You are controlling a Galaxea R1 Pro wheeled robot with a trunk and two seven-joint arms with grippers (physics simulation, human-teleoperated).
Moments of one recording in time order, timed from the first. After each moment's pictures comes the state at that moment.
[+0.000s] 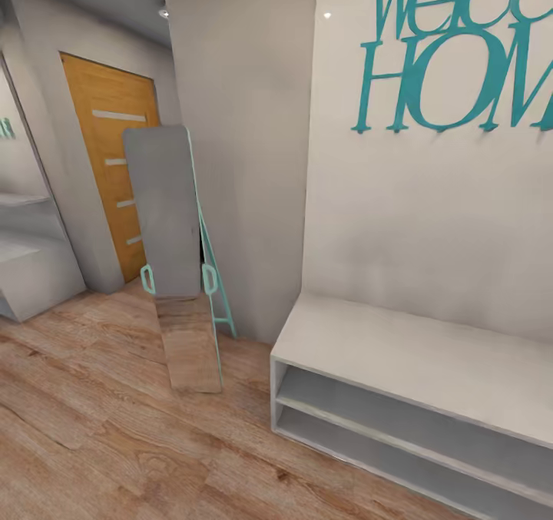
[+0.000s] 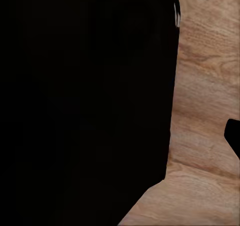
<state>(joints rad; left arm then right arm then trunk) 0.00 0.00 0.00 0.00 0.00 0.00 0.00 0.00 0.00 0.00 0.00 0.00 0.00 0.00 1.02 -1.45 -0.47</state>
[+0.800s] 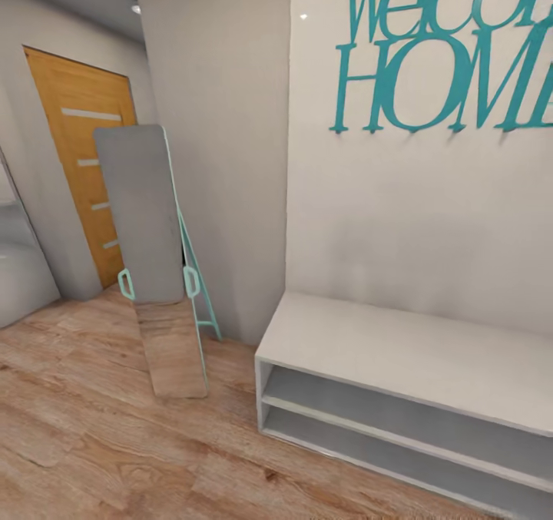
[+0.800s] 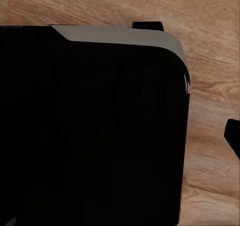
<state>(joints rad) 0.01 0.01 -0.01 0.01 -0.01 0.02 0.01 -0.05 0.02 0.00 -0.06 -0.01 0.02 0.00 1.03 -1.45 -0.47</state>
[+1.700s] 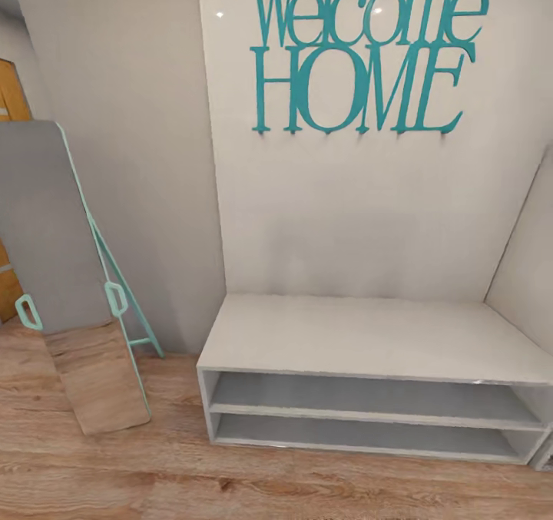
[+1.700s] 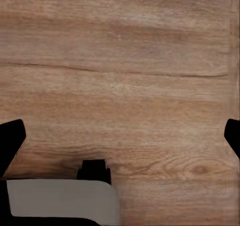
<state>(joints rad) -0.09 0.07 0.00 -0.36 0.00 0.02 0.01 -0.05 -0.09 0.00 -0.45 -0.01 0.02 0.00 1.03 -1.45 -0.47</state>
